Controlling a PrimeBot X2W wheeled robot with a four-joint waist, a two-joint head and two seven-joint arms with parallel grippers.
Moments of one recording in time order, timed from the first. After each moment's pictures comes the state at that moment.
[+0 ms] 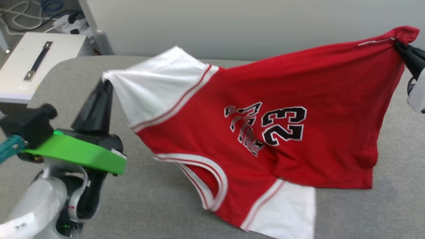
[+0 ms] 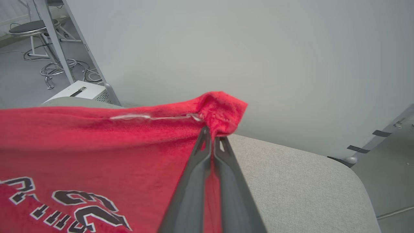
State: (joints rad) left arm -0.25 0.54 -0.31 -0.33 -0.78 0.22 -0.03; right arm -0.59 -0.49 0.06 0.02 0.55 0.13 0.64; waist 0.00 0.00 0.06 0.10
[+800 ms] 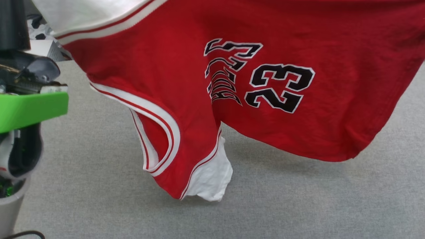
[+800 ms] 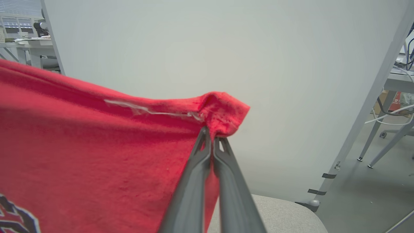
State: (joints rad) left arm -0.58 0.64 -0.19 -0.51 -0.68 0.26 -0.03; right arm -0.57 -0.43 -0.11 -0.30 0.52 0.13 0.60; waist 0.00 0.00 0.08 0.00
